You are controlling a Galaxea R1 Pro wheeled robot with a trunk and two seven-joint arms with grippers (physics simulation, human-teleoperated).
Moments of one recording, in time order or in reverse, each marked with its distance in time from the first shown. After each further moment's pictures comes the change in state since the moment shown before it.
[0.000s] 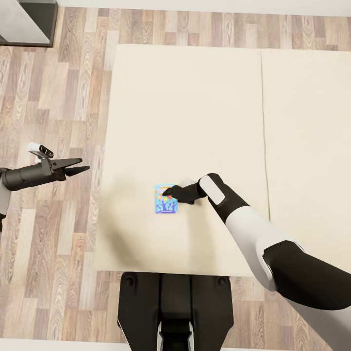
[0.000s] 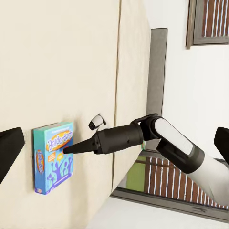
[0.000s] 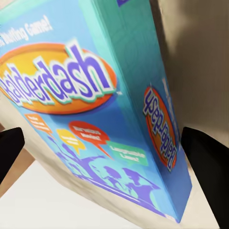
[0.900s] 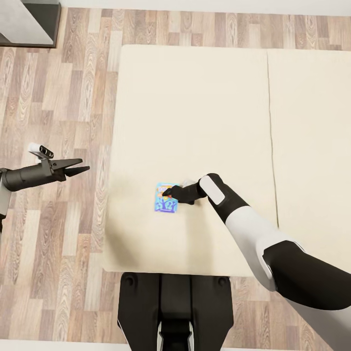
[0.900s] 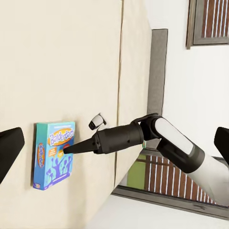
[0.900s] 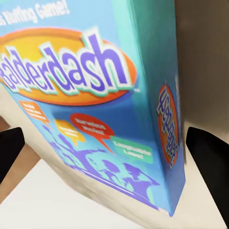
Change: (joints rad) left arm 0.002 0.000 0.000 0.000 0.000 0.000 0.000; right arm 0.000 0.000 0.001 0.000 -0.006 0.004 -0.001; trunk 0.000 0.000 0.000
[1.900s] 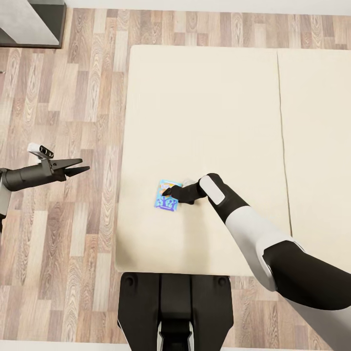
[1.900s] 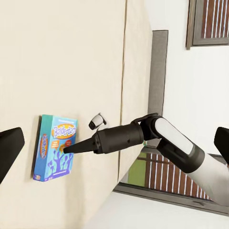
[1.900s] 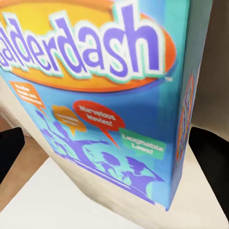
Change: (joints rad) left arm 0.000 0.000 0.000 0.000 0.000 0.000 0.000; right arm 0.000 0.000 0.000 0.000 0.003 -0.002 0.002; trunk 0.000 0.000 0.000
